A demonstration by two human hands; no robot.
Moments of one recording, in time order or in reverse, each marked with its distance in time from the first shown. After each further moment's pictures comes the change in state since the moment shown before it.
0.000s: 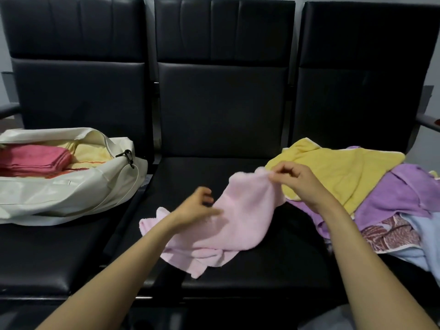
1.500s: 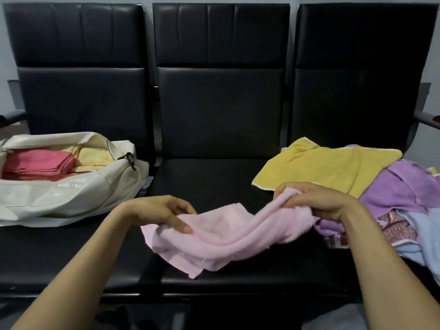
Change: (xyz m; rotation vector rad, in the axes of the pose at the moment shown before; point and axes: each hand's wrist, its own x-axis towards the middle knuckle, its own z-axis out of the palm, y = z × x) left_hand -0.048 0.017 -0.074 0.117 -0.503 -0.096; right_hand -0.022 0.012 -0.037 0.061 -0.446 0.411
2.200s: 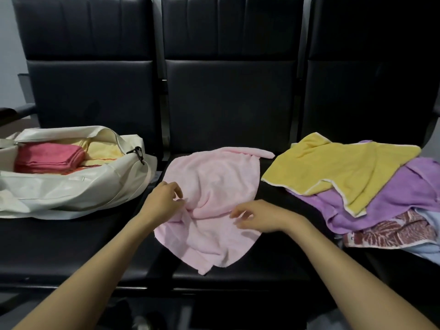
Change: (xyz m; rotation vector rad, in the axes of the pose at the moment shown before) left_hand 0.024 -0.033 0.009 0.424 0.894 -0.081; right_hand 0.070 0.007 0.102 -0.665 -0.052 -0.052
